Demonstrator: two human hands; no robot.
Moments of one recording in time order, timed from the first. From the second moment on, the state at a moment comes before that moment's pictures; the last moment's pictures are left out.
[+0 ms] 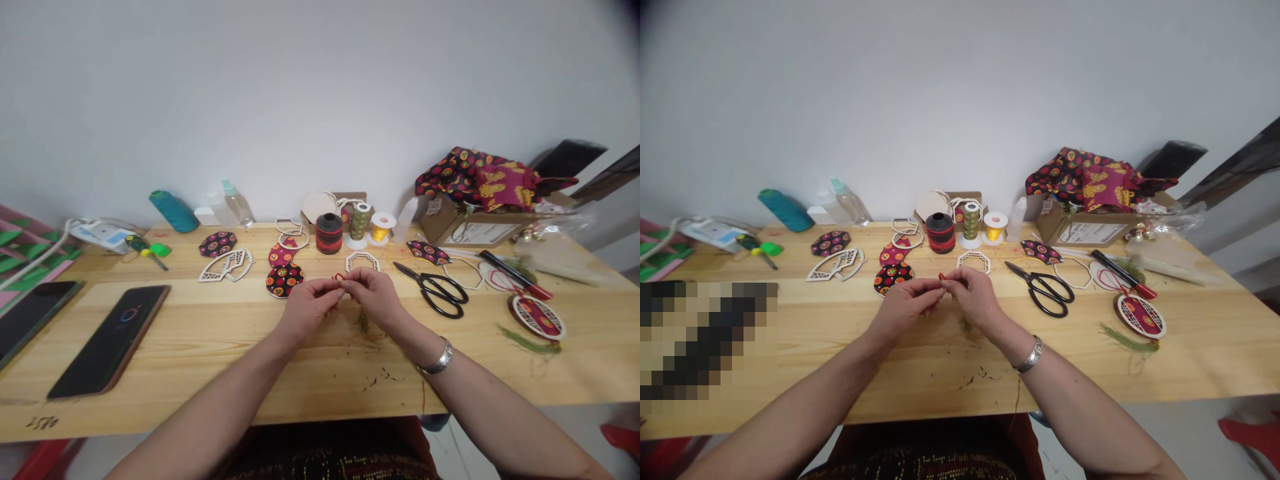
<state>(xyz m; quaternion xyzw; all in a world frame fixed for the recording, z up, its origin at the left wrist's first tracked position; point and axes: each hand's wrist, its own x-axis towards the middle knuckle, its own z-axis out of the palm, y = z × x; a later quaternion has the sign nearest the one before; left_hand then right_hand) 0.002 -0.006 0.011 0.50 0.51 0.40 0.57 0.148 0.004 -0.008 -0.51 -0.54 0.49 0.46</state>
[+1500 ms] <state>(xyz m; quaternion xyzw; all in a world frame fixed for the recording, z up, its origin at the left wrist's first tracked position) 0.002 -0.006 0.016 0.52 0.53 0.41 0.53 0.146 0.001 0.004 -0.49 -0.48 0.56 0.46</state>
